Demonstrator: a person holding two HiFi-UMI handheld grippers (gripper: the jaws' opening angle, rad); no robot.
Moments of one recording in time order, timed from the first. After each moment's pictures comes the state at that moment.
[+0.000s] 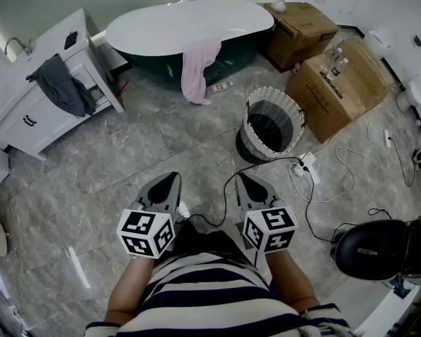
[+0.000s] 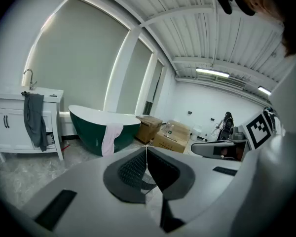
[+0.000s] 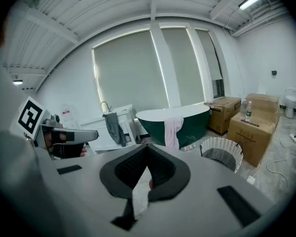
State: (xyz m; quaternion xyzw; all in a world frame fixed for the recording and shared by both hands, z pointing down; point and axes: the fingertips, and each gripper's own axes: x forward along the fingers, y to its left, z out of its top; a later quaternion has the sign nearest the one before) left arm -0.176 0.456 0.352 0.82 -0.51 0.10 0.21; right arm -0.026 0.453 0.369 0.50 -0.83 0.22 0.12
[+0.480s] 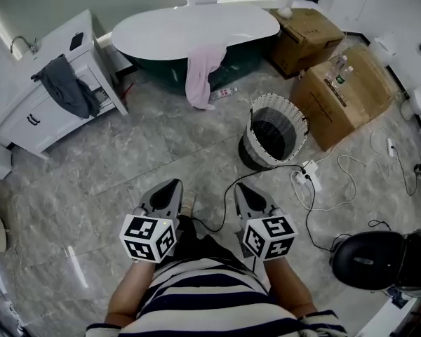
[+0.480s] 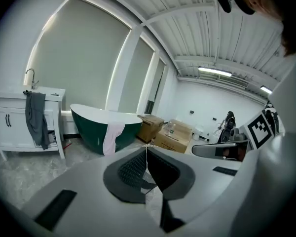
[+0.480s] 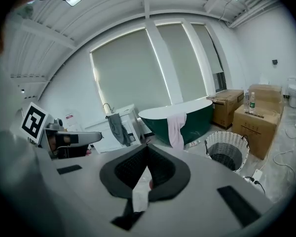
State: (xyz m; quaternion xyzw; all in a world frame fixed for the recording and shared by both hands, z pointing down) left arm -0.173 0.453 0.361 0.82 -0.51 0.11 0.22; right arm -0.025 0.456 0.380 0.48 -0.83 0.26 0.11
